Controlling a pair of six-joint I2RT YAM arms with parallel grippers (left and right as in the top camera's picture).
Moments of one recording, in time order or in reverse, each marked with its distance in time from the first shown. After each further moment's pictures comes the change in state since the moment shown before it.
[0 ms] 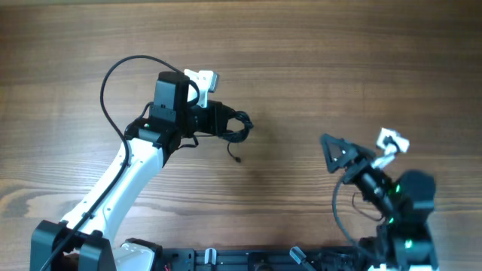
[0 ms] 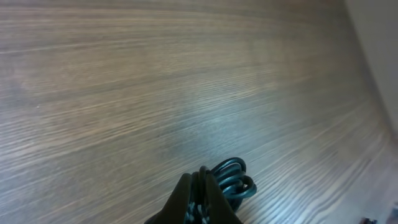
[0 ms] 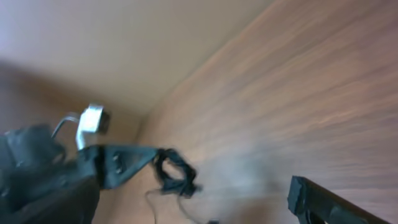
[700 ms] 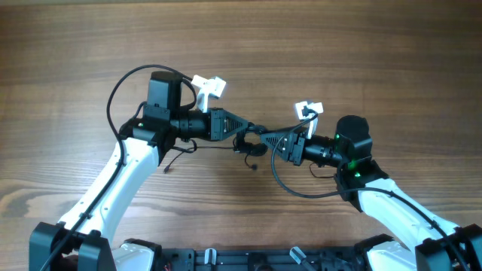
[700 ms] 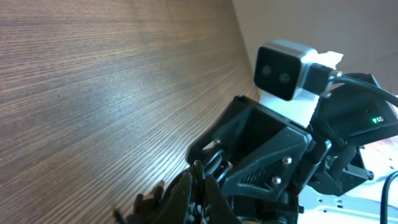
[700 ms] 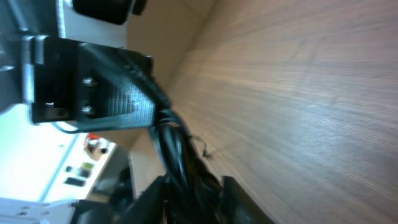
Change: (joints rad) left arm 0.042 -0.003 -0.002 -0.035 0.502 -0.090; right arm 0.310 0.848 0.074 0.739 -0.297 -0.109
